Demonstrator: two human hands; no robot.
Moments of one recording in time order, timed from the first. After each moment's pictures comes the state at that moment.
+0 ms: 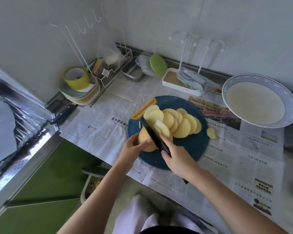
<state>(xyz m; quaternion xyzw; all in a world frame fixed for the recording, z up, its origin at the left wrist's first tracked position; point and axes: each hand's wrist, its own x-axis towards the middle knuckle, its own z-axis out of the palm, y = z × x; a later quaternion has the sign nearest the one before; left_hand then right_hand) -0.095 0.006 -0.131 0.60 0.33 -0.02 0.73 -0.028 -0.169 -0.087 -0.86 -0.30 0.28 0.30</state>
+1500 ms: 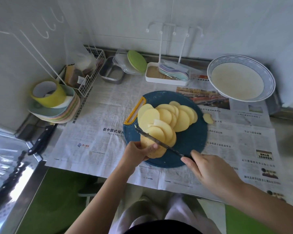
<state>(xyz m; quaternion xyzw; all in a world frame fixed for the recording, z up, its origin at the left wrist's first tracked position) -0.079 0.031 -0.106 0.66 0.28 -0.16 0.68 -0.081 -0.202 -0.069 -0.95 -0.28 0.00 0.14</state>
